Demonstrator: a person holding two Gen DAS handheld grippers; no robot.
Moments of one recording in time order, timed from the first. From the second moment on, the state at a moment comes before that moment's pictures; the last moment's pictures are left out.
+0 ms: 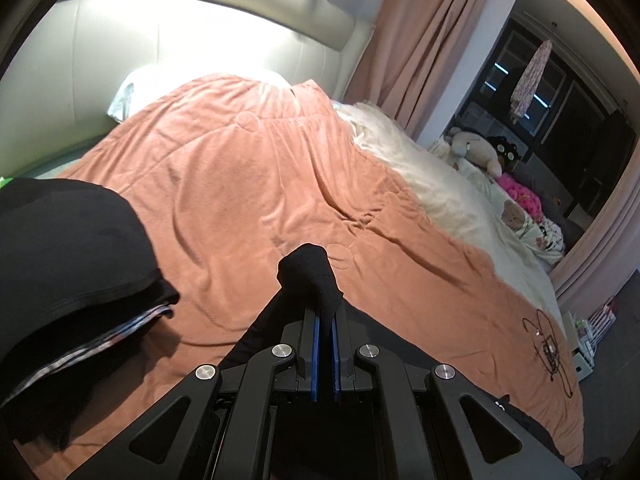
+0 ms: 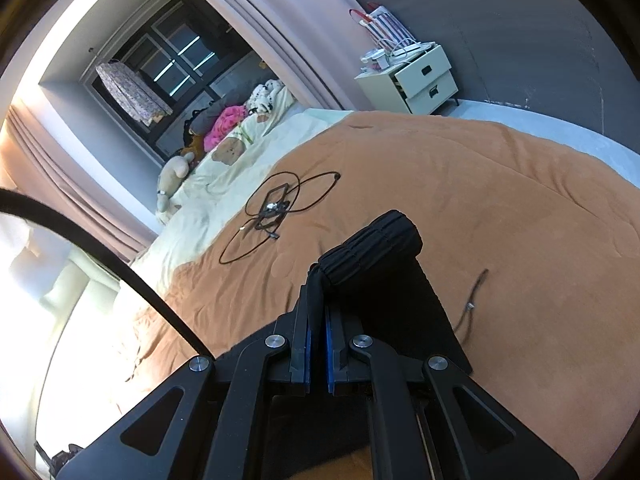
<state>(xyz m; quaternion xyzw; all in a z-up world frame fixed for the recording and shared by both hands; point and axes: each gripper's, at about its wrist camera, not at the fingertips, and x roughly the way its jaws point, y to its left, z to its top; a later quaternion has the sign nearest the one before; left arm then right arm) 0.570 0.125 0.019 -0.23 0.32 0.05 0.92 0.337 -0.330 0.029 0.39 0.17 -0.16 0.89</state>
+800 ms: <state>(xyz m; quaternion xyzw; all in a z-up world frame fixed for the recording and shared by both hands) 0.725 0.066 -0.096 -0.13 0.45 0.08 0.88 0.478 -0.357 -0.002 0.36 0.26 -0.22 0.87</state>
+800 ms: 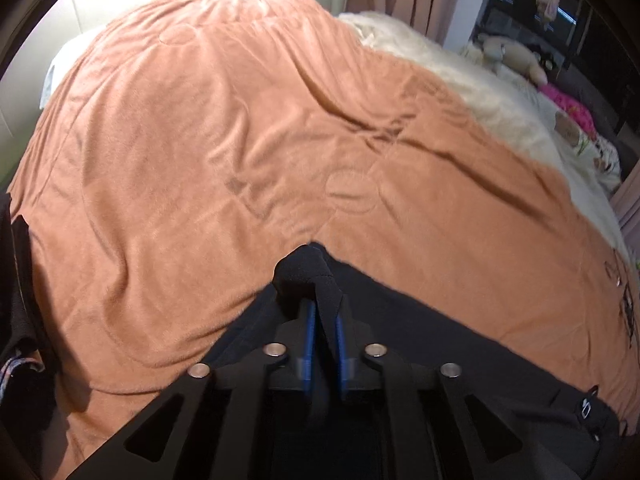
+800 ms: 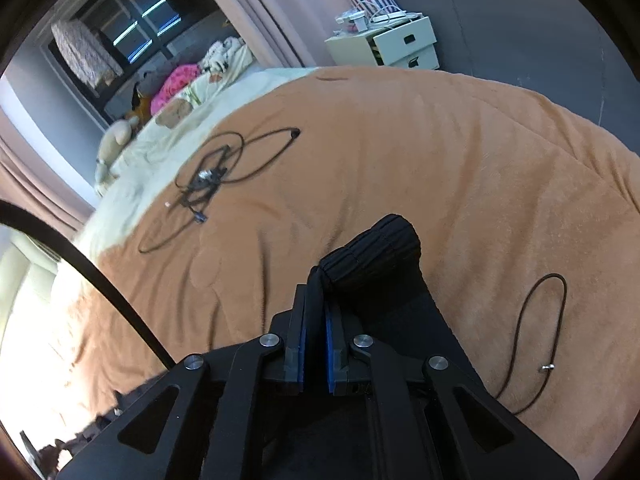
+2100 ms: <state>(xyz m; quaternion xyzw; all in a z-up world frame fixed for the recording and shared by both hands) 0.603 0.094 -0.112 -0.10 0.49 0.07 0.86 0.636 -0.119 0.058 -0.06 0.42 0.13 0.90</state>
